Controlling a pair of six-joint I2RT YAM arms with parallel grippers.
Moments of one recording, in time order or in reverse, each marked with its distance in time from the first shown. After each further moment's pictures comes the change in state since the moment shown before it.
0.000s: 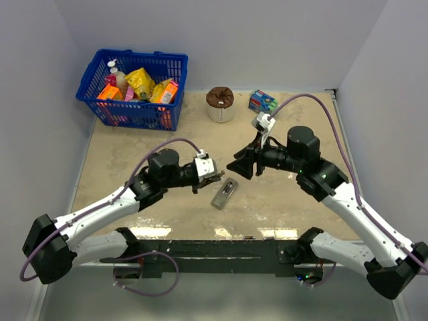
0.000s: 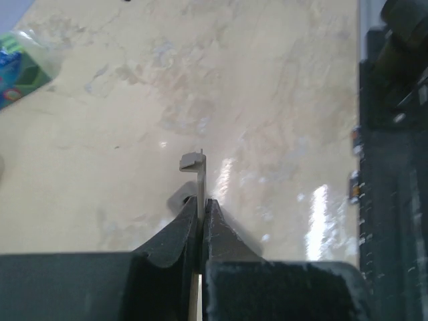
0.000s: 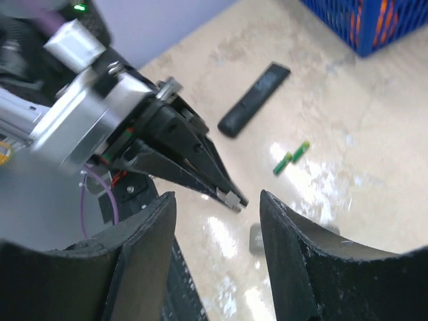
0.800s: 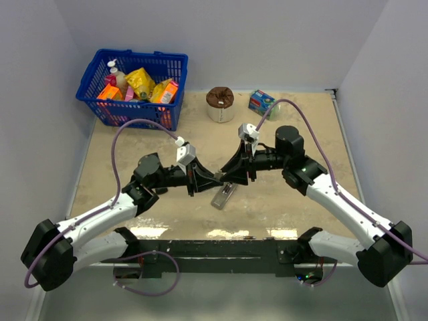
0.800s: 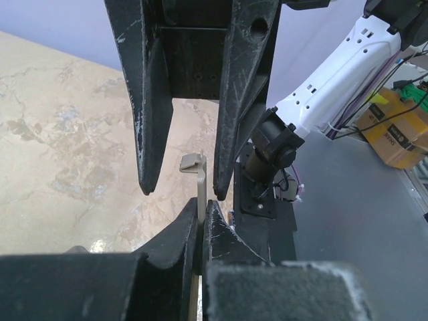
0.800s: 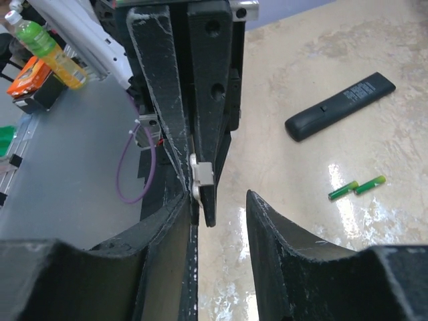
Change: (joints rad) left arm 0.099 -0.048 -0.182 0.541 0.303 -0.698; right arm -0.055 0.110 -0.169 0.312 -0.461 -0.093
